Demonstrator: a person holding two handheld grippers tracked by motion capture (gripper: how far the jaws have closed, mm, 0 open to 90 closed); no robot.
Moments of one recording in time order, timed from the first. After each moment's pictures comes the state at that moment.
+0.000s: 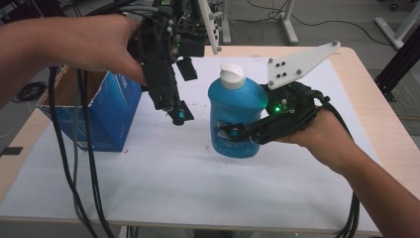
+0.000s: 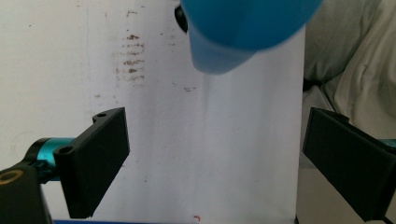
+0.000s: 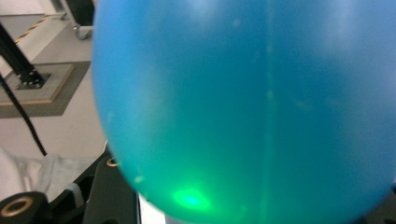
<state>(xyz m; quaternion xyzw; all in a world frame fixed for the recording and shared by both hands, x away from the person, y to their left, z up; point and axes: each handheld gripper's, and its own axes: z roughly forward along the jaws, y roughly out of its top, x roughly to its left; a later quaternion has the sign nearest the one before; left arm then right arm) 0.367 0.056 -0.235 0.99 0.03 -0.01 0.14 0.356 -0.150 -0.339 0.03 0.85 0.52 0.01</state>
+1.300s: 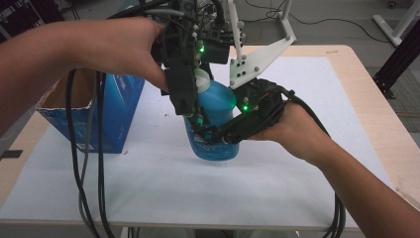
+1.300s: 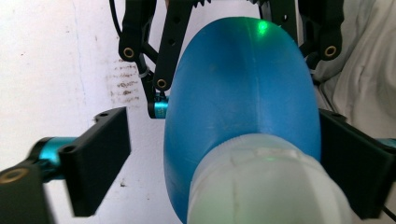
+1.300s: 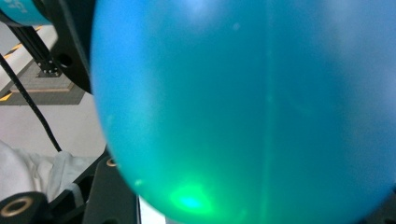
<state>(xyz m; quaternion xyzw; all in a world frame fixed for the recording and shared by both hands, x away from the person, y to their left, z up) 0.364 0.025 -0.236 0.99 0.00 -0.01 0.12 0.358 -0.112 -0.338 0.01 0.87 0.50 -0.02</state>
